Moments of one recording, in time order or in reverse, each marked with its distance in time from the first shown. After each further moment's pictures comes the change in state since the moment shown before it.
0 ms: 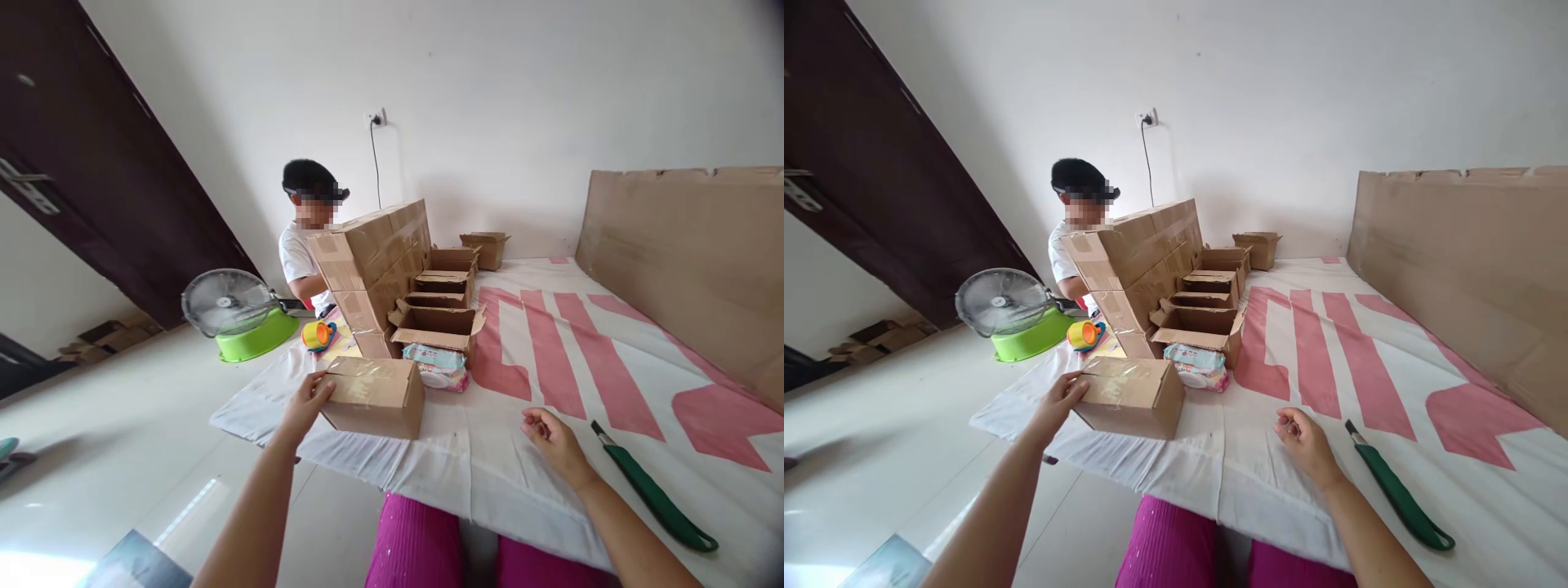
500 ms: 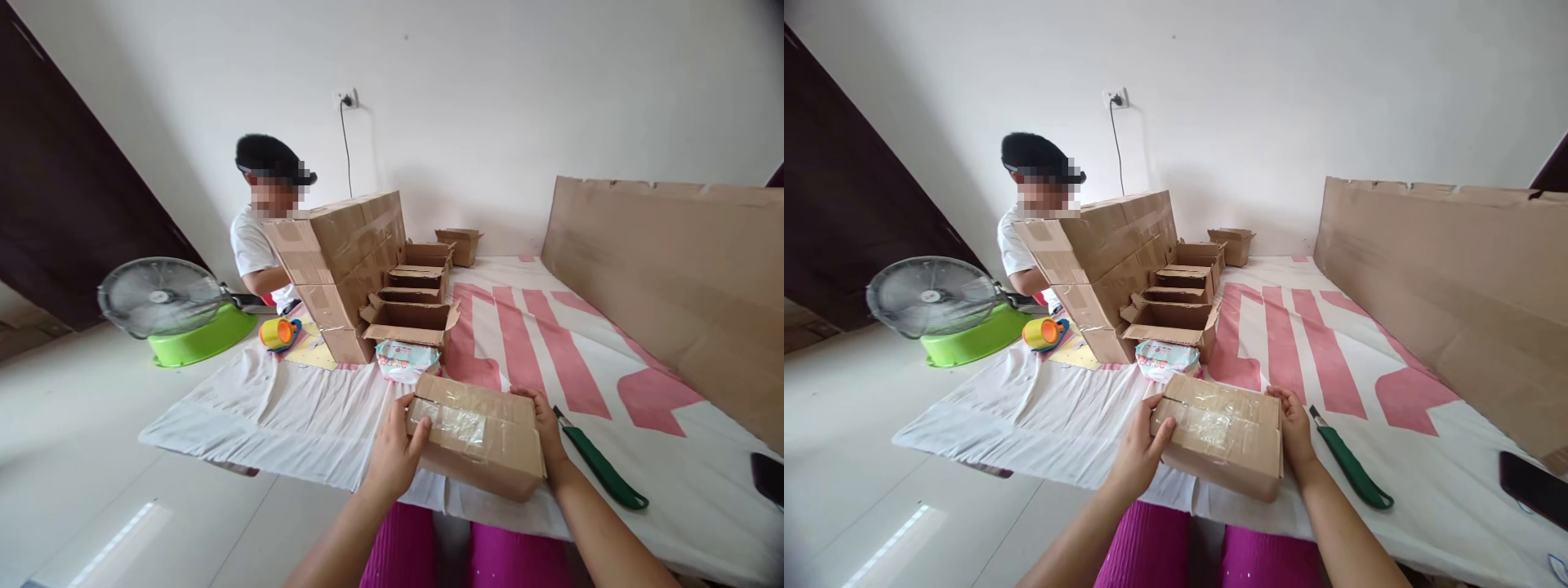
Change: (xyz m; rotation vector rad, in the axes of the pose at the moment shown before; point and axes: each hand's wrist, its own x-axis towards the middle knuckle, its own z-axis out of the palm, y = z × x) left_hand -0.135 0.099 0.137 -0.164 -0.278 0.289; right_hand 0.001 -0.009 -0.014 0.274 0.273 0.046
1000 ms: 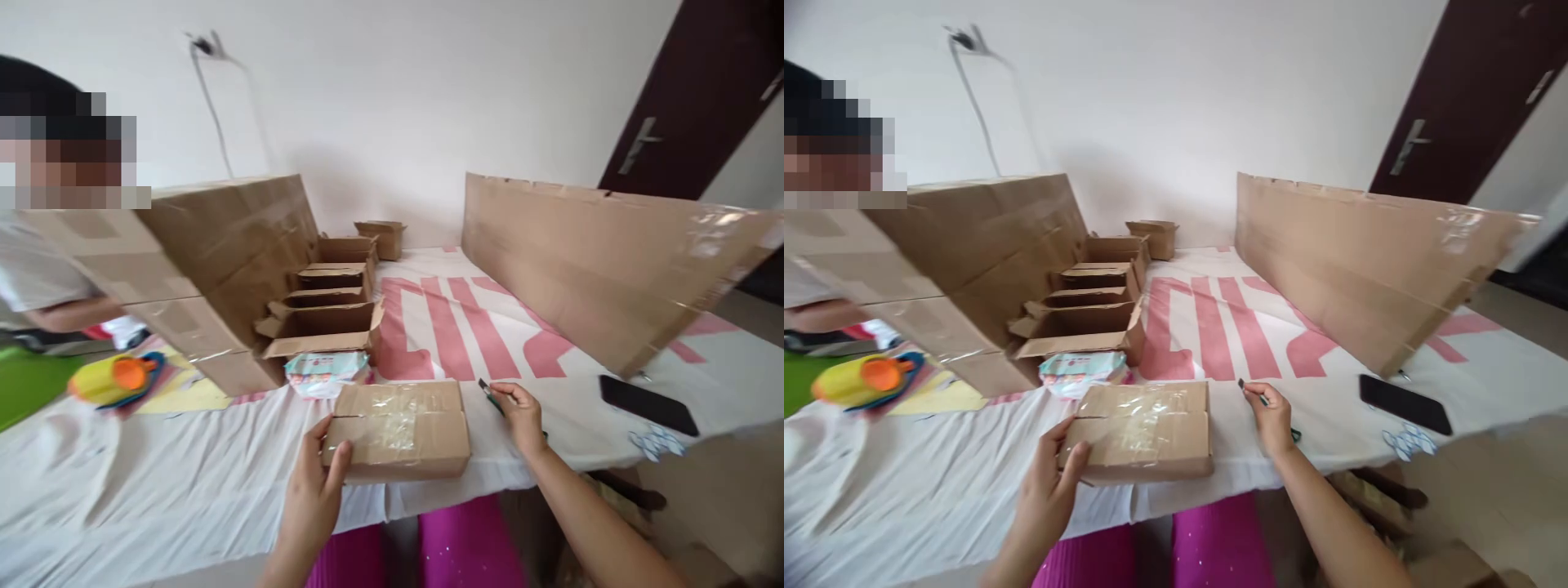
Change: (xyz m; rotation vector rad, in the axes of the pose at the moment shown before) left_hand -0.004 -0.015 0.003 0.015 0.052 -0.064; right_hand -0.027 -0.020 -0.078 -0.348 0.347 -0.119
